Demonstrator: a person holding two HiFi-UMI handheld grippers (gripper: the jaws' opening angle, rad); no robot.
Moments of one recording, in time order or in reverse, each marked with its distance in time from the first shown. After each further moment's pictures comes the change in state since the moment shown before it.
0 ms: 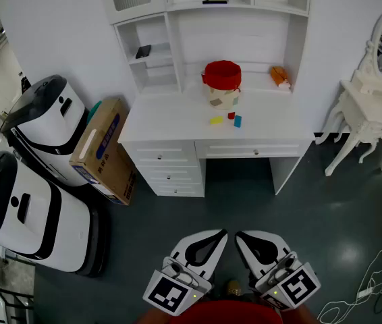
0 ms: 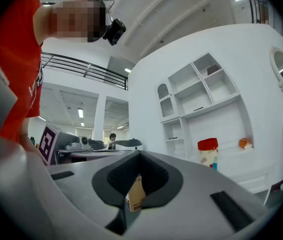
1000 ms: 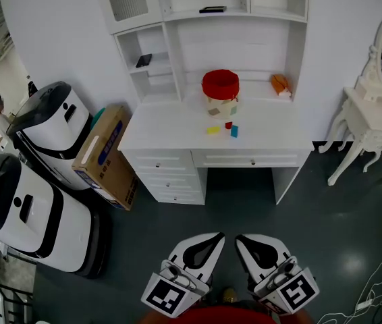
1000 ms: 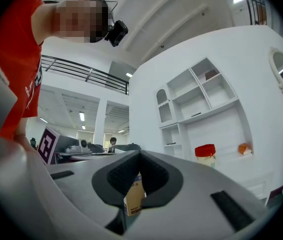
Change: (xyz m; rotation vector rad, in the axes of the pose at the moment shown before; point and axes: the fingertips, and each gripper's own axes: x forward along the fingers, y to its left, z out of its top) left arm 0.039 -0.012 0.009 0.017 -0.007 0.049; right arm -0.020 -0.041 0.014 -0.001 -0.020 0.012
